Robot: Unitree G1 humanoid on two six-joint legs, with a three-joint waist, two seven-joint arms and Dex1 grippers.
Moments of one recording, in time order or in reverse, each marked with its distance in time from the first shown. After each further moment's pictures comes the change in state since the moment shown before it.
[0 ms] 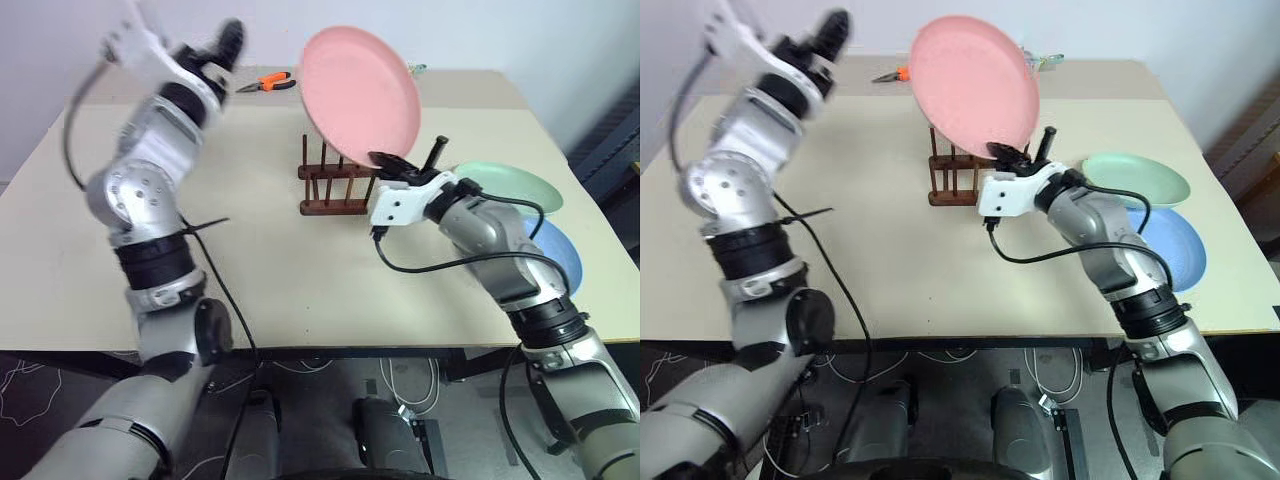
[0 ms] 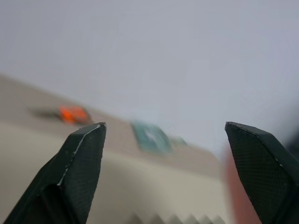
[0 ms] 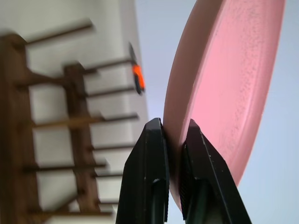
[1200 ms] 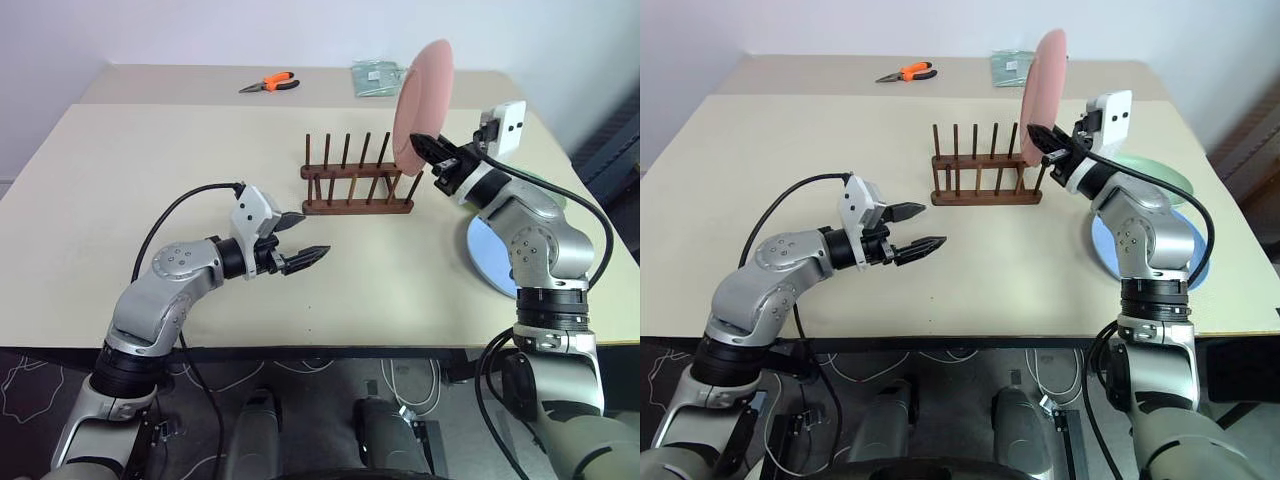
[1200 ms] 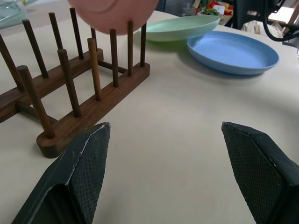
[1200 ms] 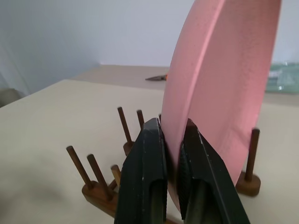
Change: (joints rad) left arm 0.572 0.191 -0.470 -0.302 0.038 -0.098 -0.716; right arm -0.082 0.169 -0.404 0.174 0.988 0.663 0.178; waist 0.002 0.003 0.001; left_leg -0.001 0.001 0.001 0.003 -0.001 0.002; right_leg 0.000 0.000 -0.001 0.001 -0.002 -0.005
